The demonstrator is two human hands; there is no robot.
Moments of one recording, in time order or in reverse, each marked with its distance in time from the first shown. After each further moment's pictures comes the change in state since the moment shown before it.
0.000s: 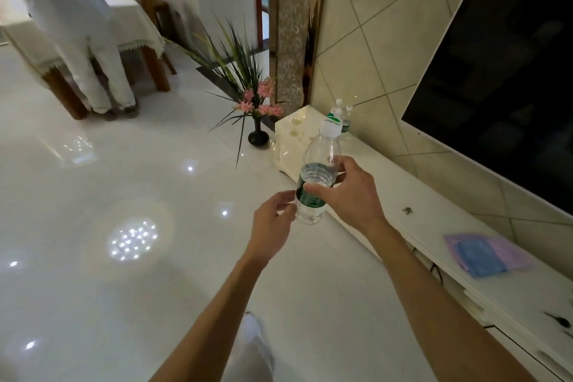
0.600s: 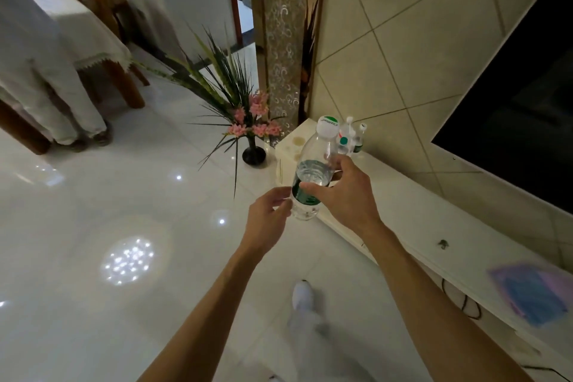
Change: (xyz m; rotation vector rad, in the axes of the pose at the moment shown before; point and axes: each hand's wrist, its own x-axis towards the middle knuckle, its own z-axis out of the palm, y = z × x) left_hand 0.307 0.028 -0.081 0.111 -0.138 -0.046; right_hand 0.278 -0.049 0.100 0.038 0.091 0.082
